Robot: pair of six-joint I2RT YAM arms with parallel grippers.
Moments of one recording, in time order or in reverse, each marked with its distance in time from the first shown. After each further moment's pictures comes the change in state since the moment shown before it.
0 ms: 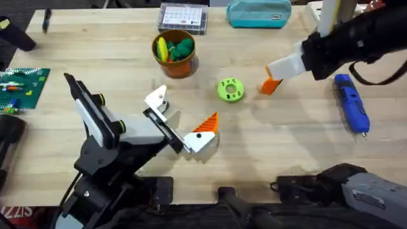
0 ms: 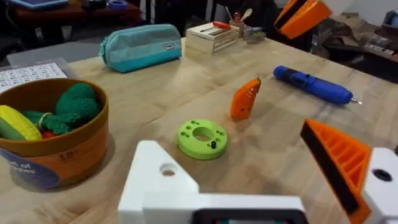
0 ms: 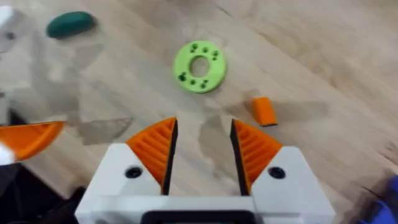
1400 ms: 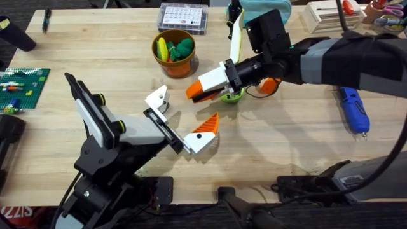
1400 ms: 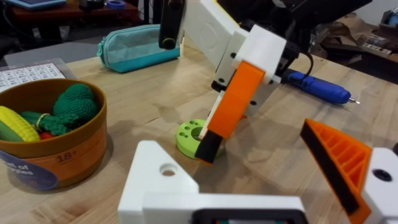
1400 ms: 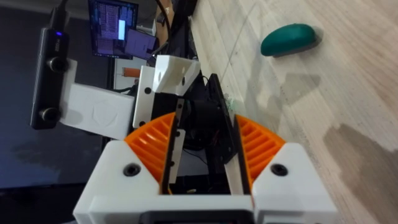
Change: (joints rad) left arm 0.000 -0.005 -0.001 -0.003 0.007 0.001; right arm 0.162 0.461 -0.360 0.995 -1.007 0.623
